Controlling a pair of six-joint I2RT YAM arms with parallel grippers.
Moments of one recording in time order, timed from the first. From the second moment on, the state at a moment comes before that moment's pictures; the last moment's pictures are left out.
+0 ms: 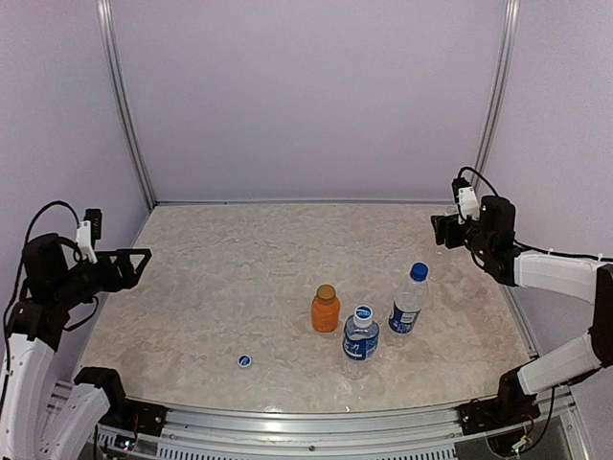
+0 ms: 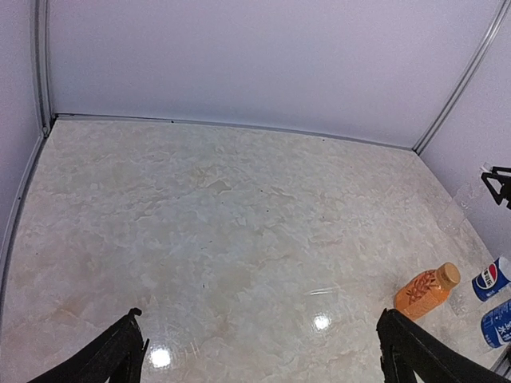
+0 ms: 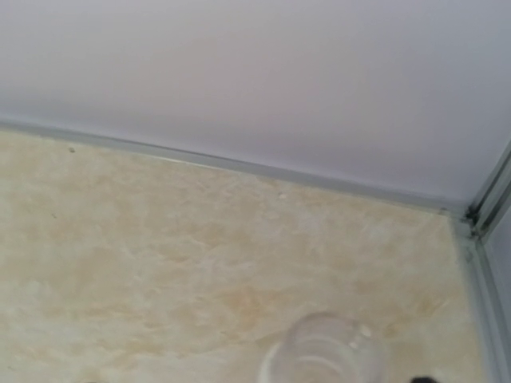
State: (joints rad) left arm 0.11 0.46 0.60 -0.46 0.47 -0.17; right arm 0.21 1.31 0.69 0.38 0.08 -0.11
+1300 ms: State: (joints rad) left arm -0.12 0.59 0.69 -0.54 0.66 -0.05; right arm 1.00 1.18 1.25 -0.65 -0.21 -0.25
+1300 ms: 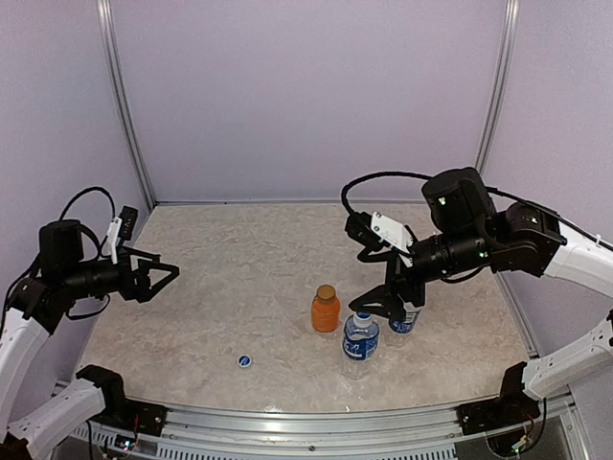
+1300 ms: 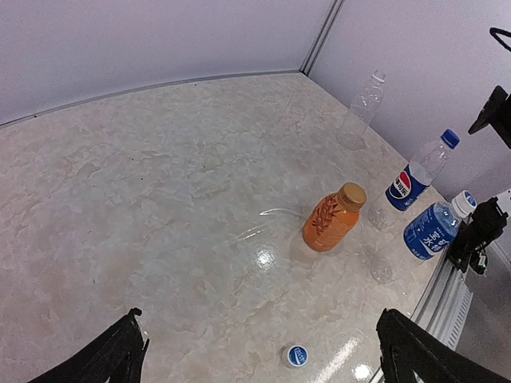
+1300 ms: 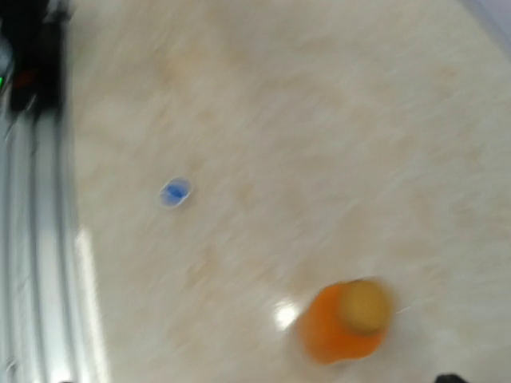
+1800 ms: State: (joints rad) left arm -0.14 0.62 0.69 -0.55 0.68 -0.02; right arm 1.11 1.23 1.19 -0.77 0.01 -0.16
